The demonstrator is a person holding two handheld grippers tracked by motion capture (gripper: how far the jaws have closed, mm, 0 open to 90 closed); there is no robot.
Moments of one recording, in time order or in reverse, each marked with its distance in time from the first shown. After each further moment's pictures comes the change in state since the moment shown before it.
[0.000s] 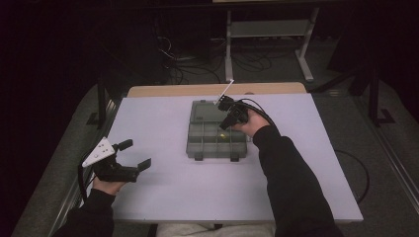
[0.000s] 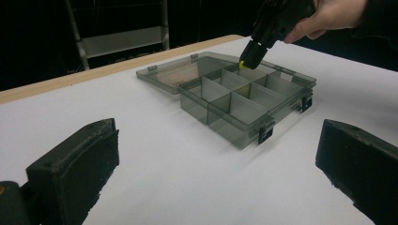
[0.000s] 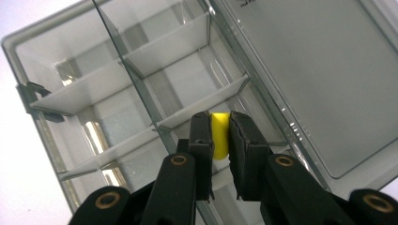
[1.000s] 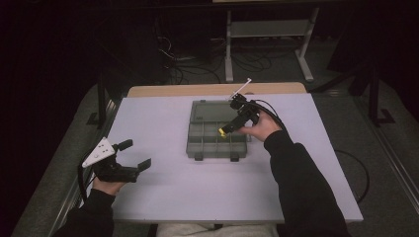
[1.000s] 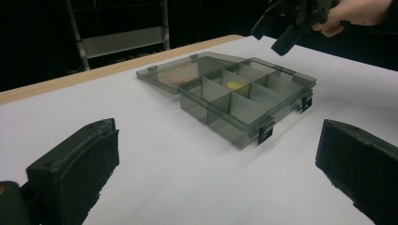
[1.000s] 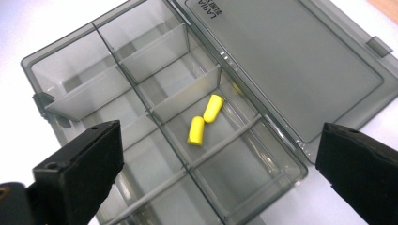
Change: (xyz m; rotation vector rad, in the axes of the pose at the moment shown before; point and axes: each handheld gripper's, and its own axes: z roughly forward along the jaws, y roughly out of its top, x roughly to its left) left arm -0.001 0.000 0.000 -0.001 0.002 0.002; right arm -0.002 -0.031 -0.028 -0.146 -0.038 0.110
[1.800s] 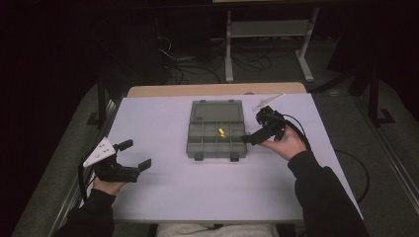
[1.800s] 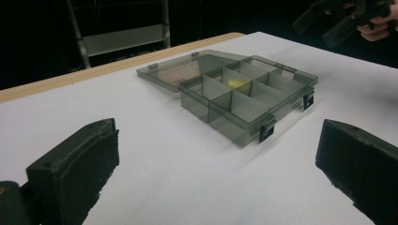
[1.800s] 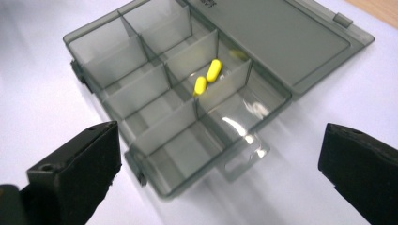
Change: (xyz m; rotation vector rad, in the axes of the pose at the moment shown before) left arm 0.000 0.000 0.001 0.010 0.004 0.003; right arm 0.005 -0.073 -0.044 -0.165 -0.002 0.050
